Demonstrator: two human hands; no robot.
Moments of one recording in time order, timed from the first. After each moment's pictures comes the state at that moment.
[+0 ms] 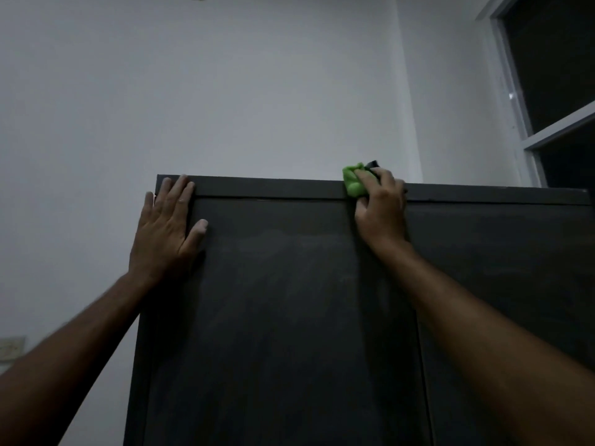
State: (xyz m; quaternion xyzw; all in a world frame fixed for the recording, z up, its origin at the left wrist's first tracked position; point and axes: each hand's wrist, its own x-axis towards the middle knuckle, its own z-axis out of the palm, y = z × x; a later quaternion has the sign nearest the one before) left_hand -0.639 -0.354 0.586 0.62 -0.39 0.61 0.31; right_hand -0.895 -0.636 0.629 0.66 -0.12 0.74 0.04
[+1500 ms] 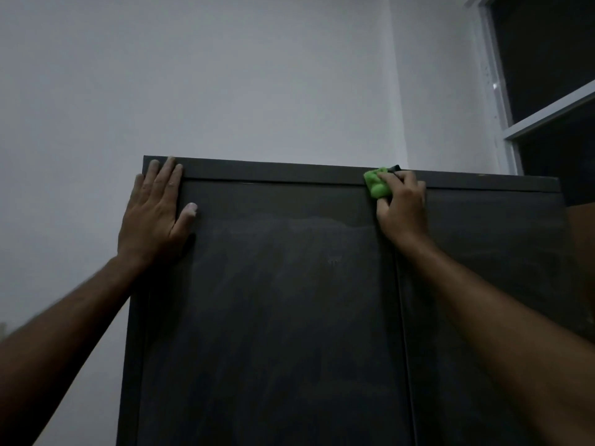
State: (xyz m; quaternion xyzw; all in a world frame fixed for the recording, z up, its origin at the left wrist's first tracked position) left_hand -0.637 -0.356 0.584 0.61 -0.39 0.62 0.30; right_hand -0.937 -0.680 0.605 0.67 -0.18 0.72 0.04
